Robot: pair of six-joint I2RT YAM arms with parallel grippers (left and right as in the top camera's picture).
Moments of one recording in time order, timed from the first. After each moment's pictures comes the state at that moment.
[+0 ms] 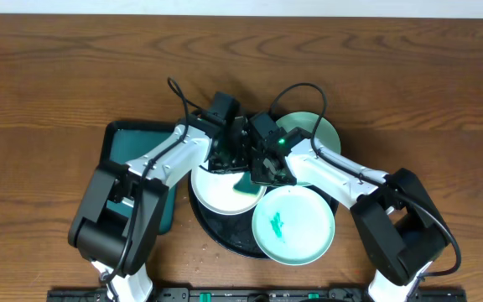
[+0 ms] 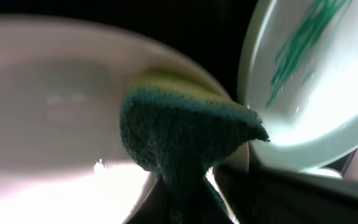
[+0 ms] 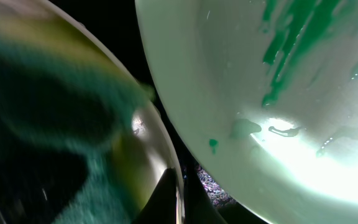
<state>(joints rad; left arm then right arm) -0.45 1.88 1.14 -0.57 0.46 -0.47 0.66 1.90 1.18 -0.69 -0.06 0.76</state>
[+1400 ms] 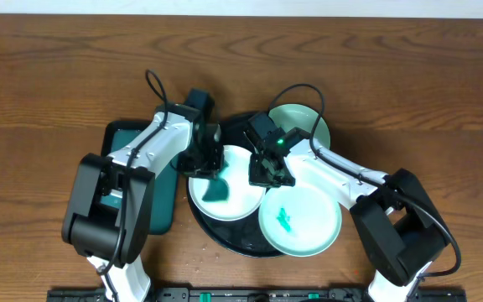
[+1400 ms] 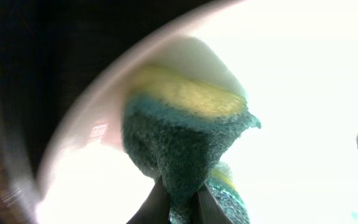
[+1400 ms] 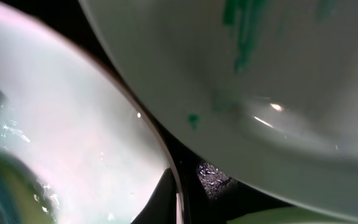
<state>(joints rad) -0.33 1.91 1.19 -0.92 0.36 -0.22 0.67 1.90 1.18 -0.71 -0.08 0.76</state>
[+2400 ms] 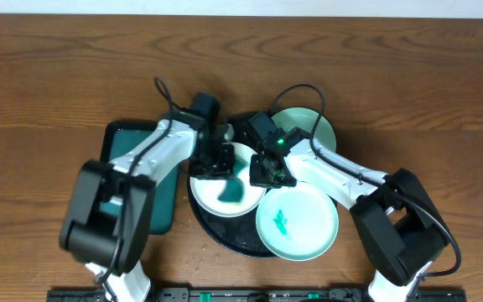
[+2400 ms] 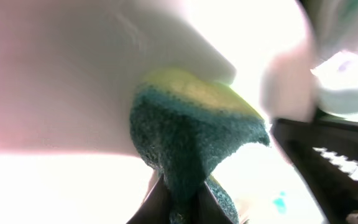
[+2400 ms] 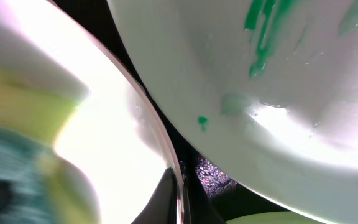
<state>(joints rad) -0.35 1.85 1.14 -0.81 0.44 -0.31 0.67 1.90 1.18 -0.72 -0.07 0.76</state>
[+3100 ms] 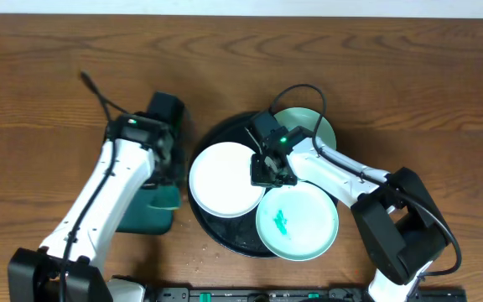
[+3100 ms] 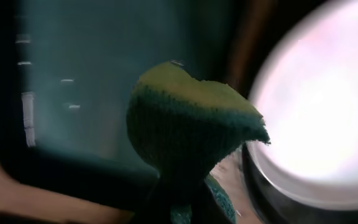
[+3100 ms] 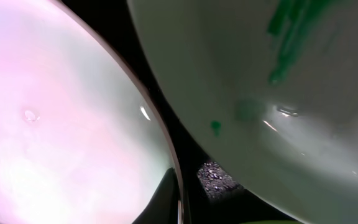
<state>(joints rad) -0.23 1.50 1.14 -1.18 -0.11 -0.42 0.65 1.90 1.18 -0.69 -0.15 0.70</state>
